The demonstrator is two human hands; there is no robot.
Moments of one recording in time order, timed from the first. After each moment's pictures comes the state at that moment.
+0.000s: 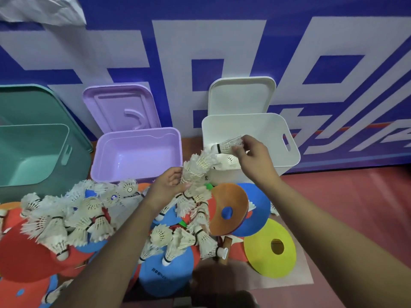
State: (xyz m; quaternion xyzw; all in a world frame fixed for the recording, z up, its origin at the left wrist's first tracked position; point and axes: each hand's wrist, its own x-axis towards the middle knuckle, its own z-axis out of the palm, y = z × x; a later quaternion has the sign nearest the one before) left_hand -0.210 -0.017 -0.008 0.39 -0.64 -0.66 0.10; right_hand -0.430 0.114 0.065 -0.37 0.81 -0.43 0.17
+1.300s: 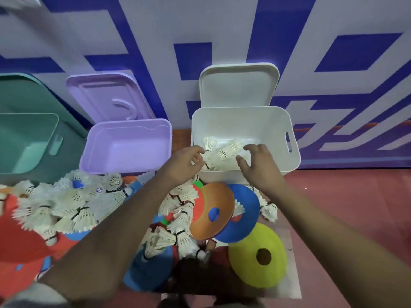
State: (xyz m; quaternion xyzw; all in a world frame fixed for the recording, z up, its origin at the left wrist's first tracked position) left_hand -0.328 -0.009 0.004 0.33 -0.87 -0.37 0.05; right_hand -0.513 0.143 0.000 -0.44 0.84 -0.26 0.18
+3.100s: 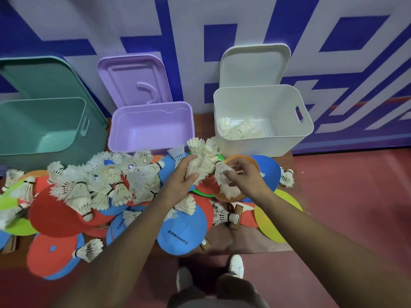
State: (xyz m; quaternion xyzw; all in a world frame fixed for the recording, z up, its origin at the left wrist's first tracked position) left_hand -0.160 0.042 -0.020 0.35 -0.76 -0.54 0.09; right_hand -0.336 0.170 -0.015 -0.28 0.76 -0.45 0.37
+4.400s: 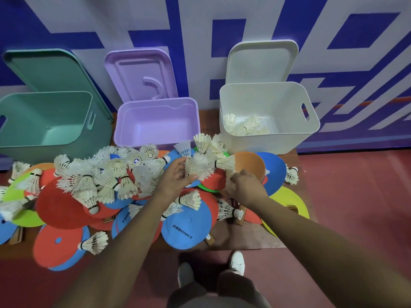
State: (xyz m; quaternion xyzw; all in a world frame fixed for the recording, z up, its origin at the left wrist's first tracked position) left_hand -0.131 0.031 -0.039 0.41 -0.63 -0.65 0.14; right_hand -0.319 0.178 -0.057 -0.46 0.85 -0.03 0.24
